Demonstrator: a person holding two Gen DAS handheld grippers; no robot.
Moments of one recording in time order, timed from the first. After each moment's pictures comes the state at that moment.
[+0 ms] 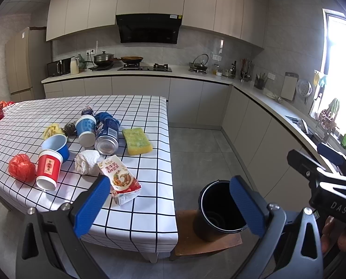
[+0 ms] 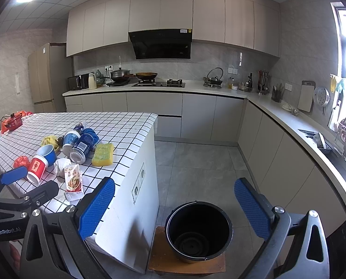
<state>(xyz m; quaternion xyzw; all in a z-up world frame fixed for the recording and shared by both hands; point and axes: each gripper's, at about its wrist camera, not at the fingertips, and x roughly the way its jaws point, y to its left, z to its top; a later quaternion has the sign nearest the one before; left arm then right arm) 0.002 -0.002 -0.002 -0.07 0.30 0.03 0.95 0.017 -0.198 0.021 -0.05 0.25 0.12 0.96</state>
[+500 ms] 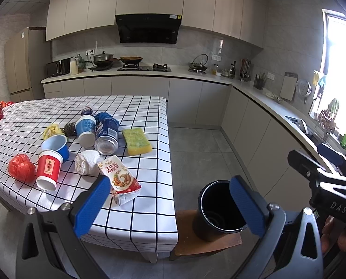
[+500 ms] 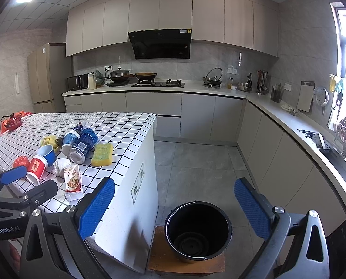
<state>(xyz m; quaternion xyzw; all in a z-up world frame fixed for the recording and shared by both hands) 0.003 -0.002 -0.002 -0.07 0.30 0.03 0.95 0.016 -0.199 0.020 -0.05 0.25 0.12 0.96</state>
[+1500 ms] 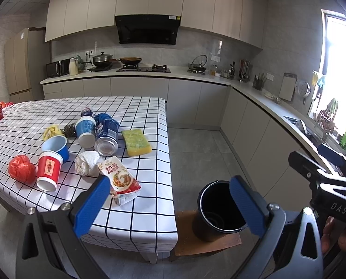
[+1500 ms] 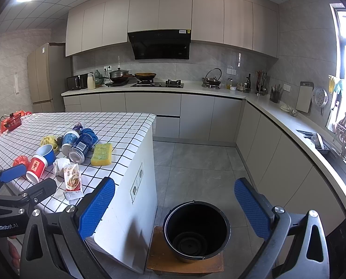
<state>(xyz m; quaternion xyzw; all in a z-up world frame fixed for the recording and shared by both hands) 0.000 -0.001 0.000 -0.07 0.29 0.03 0.95 0.014 -0.202 0.021 -0.05 0.25 0.12 0.96</state>
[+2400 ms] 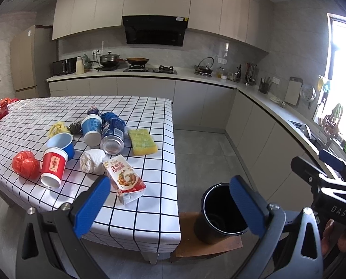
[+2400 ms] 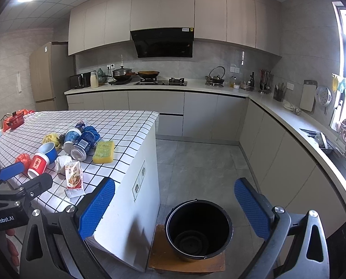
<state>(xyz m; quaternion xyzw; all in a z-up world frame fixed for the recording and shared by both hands) -0.003 0.003 0.000 -0.08 0.29 0.05 0.95 0.017 -0.204 0.017 -0.05 0.25 0.13 0.96</state>
